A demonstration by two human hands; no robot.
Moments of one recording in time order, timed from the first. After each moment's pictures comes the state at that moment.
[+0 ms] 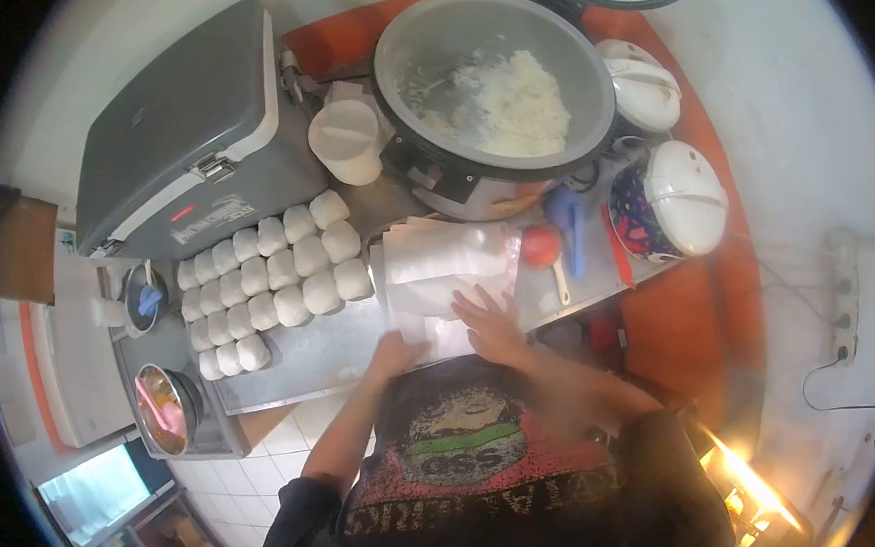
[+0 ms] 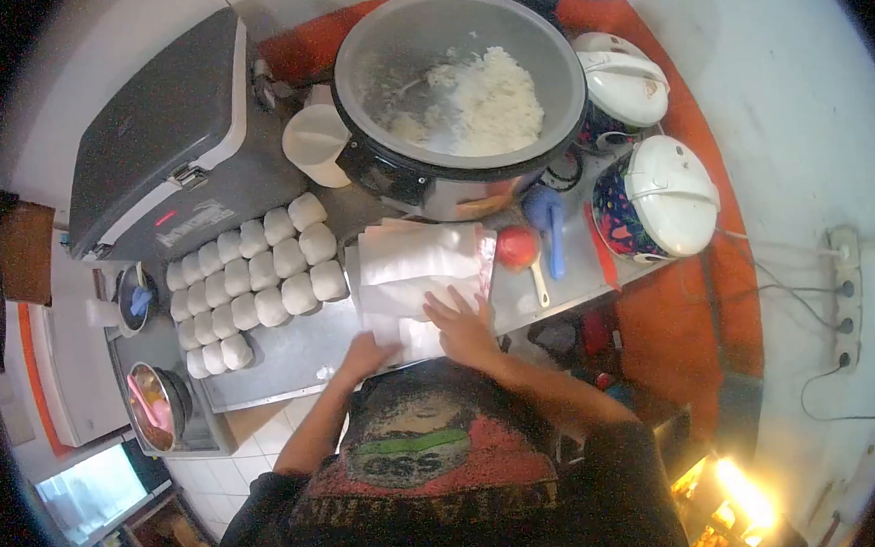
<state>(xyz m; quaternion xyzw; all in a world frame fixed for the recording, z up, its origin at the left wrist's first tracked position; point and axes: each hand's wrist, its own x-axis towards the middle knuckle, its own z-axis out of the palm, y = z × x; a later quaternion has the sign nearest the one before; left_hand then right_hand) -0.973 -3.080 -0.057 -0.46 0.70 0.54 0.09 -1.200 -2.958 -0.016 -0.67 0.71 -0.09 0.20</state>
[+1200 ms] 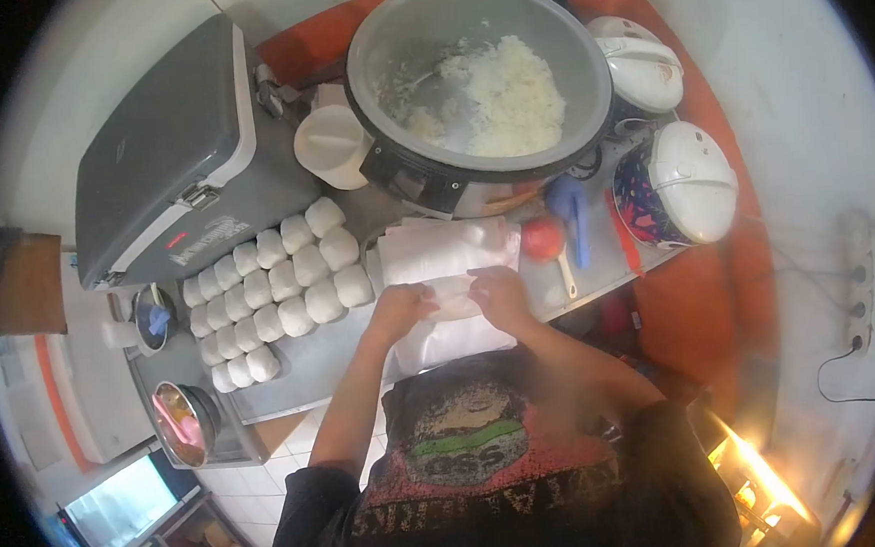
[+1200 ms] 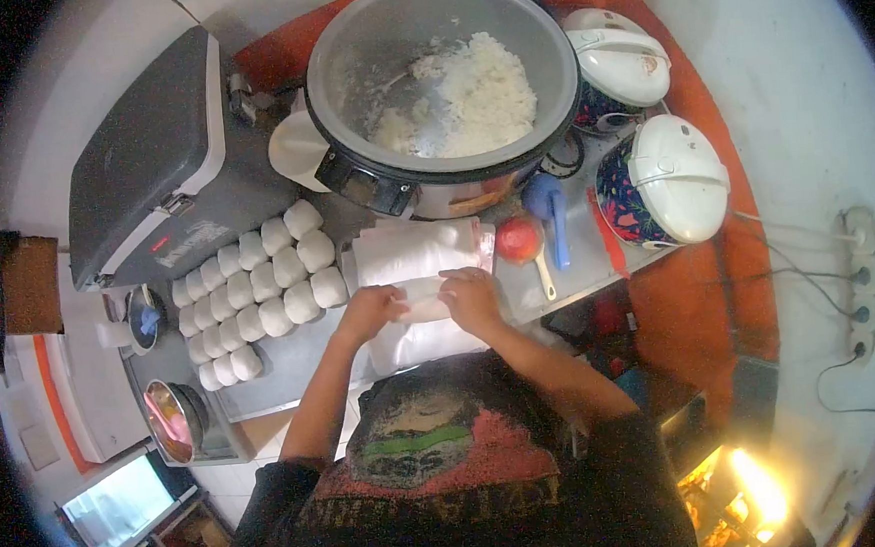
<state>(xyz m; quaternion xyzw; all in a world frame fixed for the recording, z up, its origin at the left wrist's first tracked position) -1.039 -3.150 -0.018 -0.31 0.85 0.43 0.04 -1.236 -3.003 -0.036 -0.55 0.75 -0.32 0.18</state>
